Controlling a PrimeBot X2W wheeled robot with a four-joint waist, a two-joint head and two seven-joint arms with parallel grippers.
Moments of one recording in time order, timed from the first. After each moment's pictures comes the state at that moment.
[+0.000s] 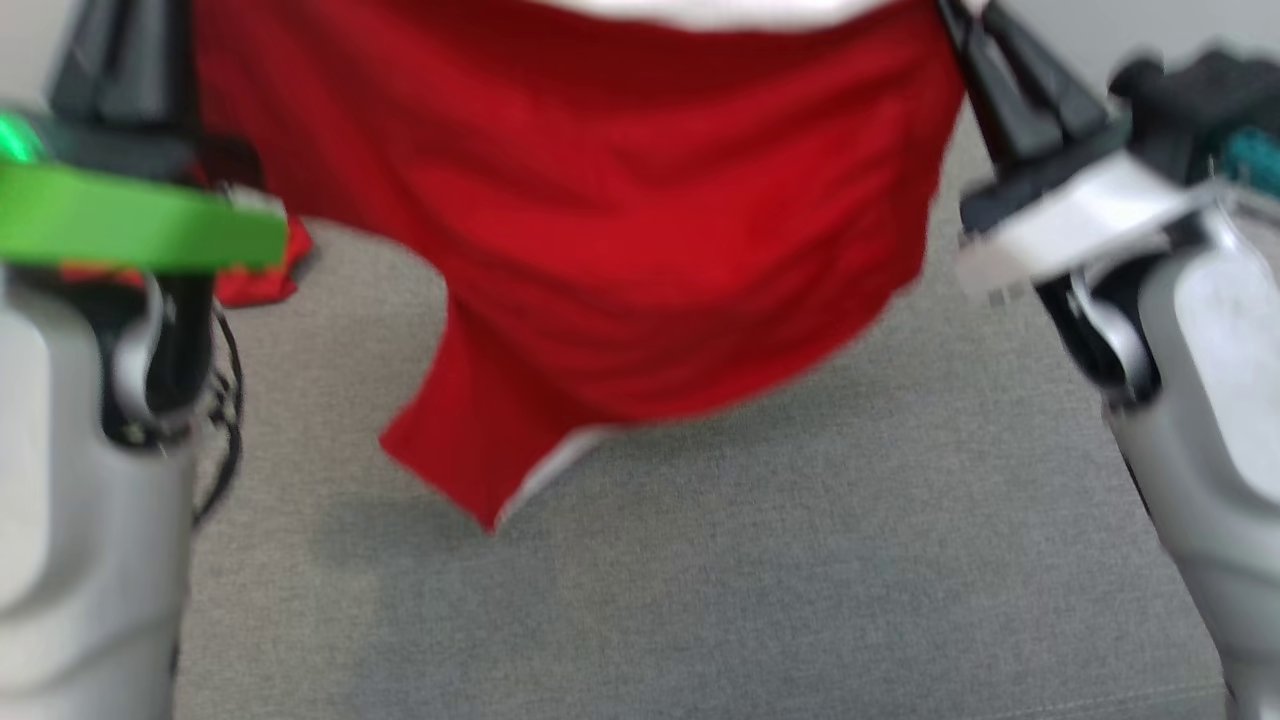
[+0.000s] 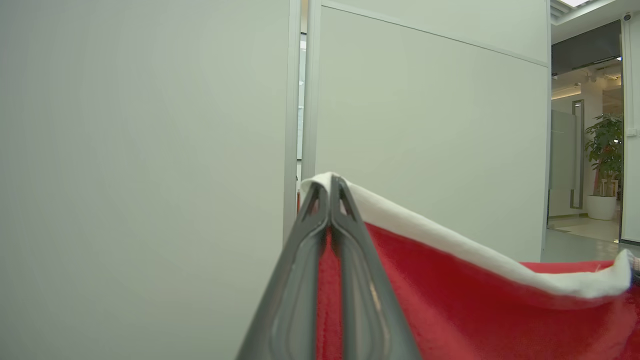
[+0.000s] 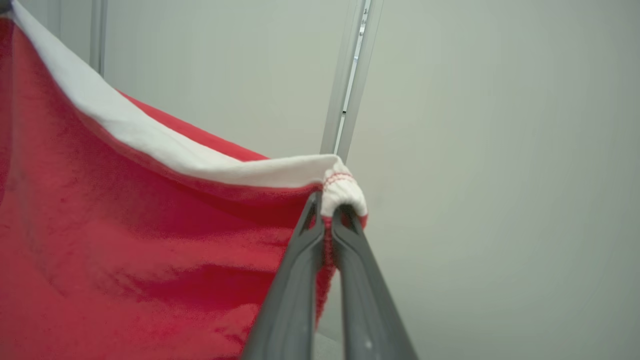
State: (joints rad) left arm -0.67 0.25 -0.14 -0.08 -0.48 -0.05 0.00; right arm -0.68 -0.32 0.30 0.00 0.29 0.13 0.01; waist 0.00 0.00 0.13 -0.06
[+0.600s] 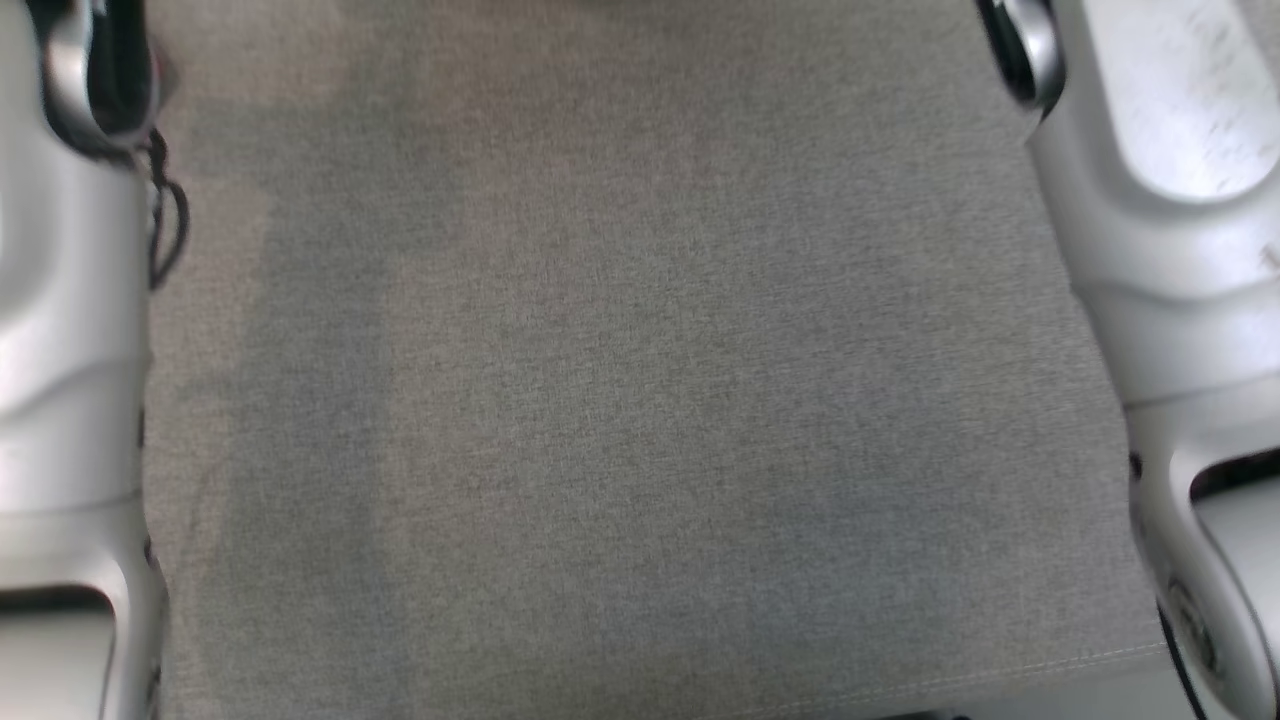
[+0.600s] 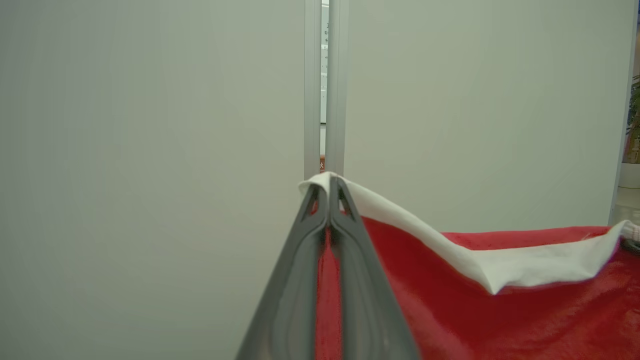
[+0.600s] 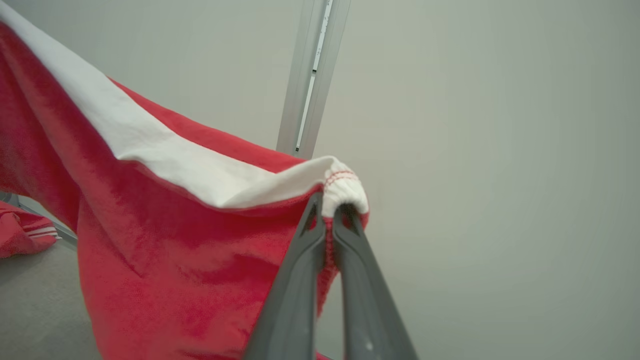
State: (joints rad) left arm -1.16 0.23 -0.19 0.44 -0.38 -0.11 -0.26; right arm -1.25 -0.10 0.25 0.65 0.03 0.13 -0.26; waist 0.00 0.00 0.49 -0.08
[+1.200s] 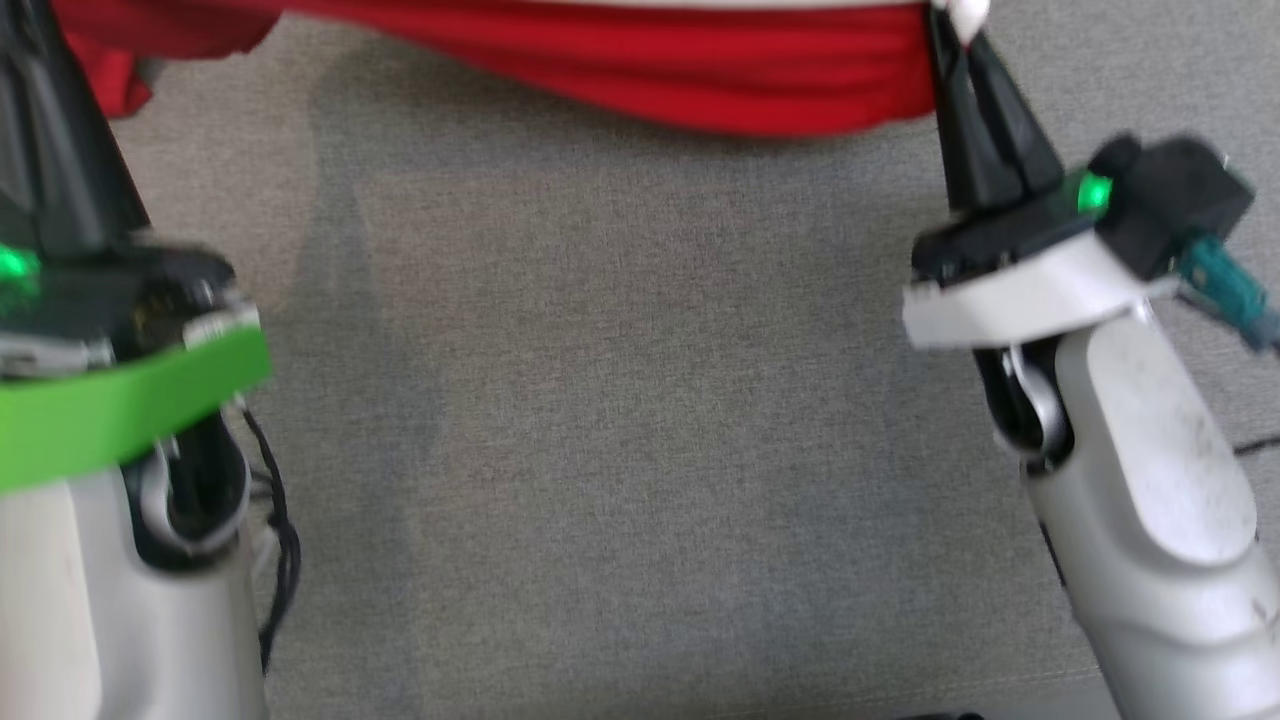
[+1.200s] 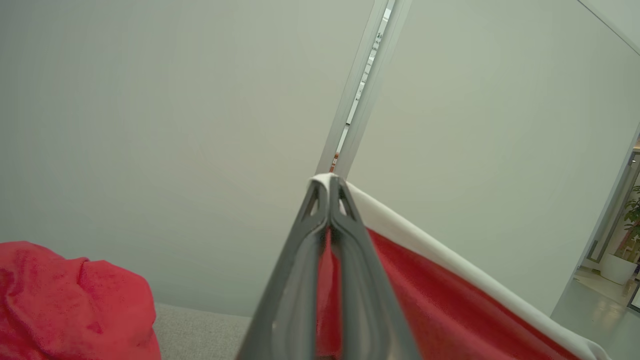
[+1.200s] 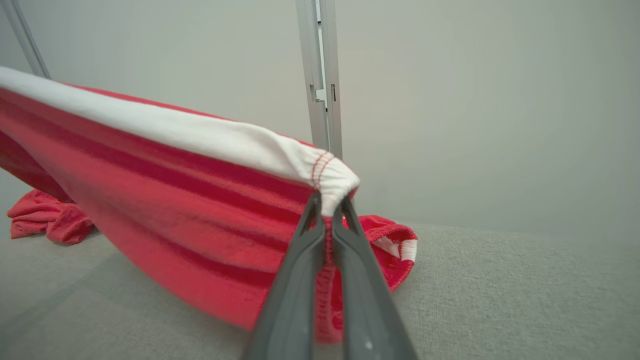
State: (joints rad) left arm -0.51 0.08 0.03 -0.19 -0.48 -0.13 -0.26; right arm -0.62 -0.14 0.21 0.13 0.24 0.13 -0.26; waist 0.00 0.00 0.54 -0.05
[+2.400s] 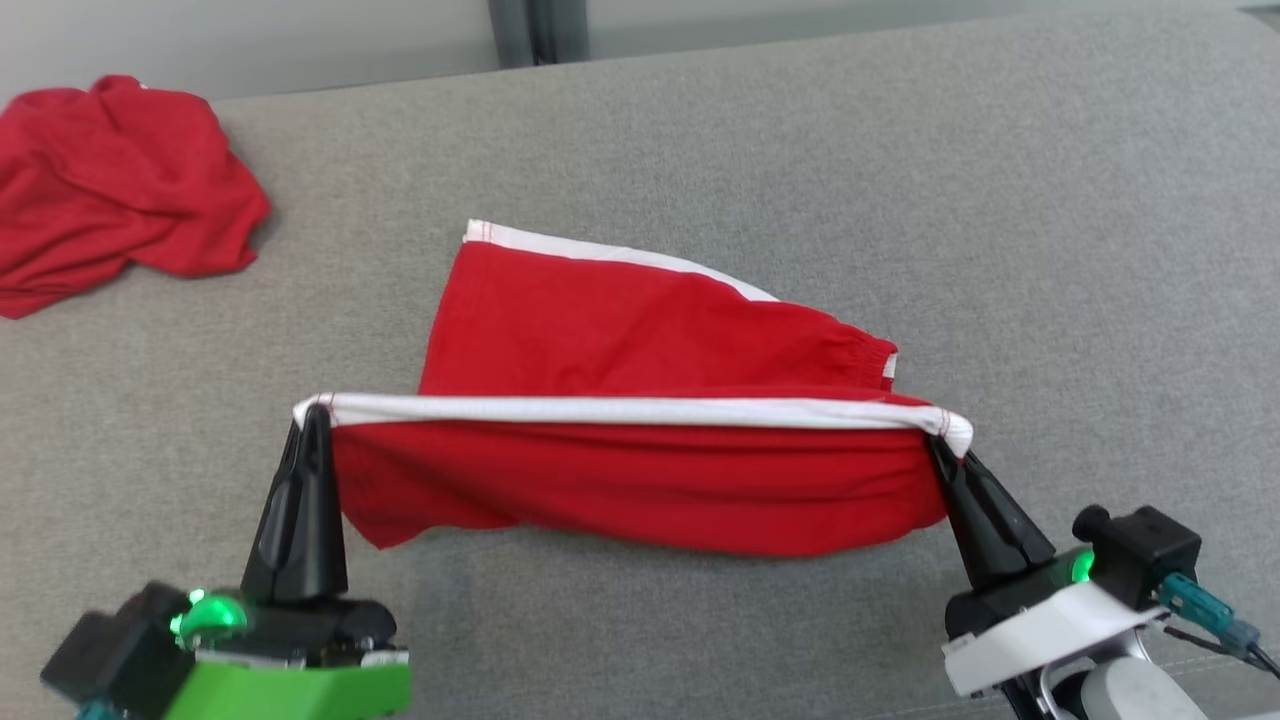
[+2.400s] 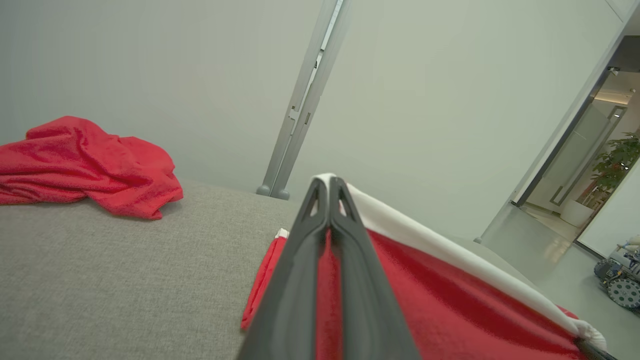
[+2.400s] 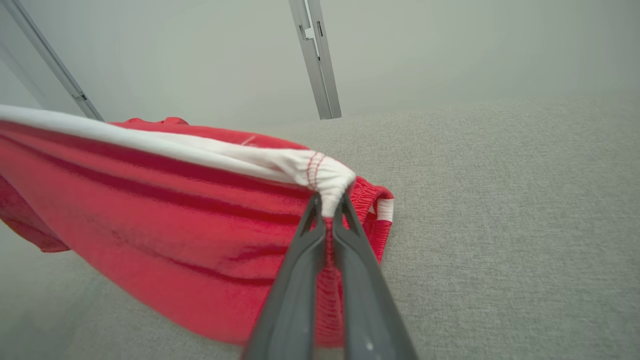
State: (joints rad) left arm 0.09 0.10 -0.11 -0.24 -0.50 -0.13 -0.26; right arm -0.01 -0.24 0.26 0.02 0.40 0.13 -0.26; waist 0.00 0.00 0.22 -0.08
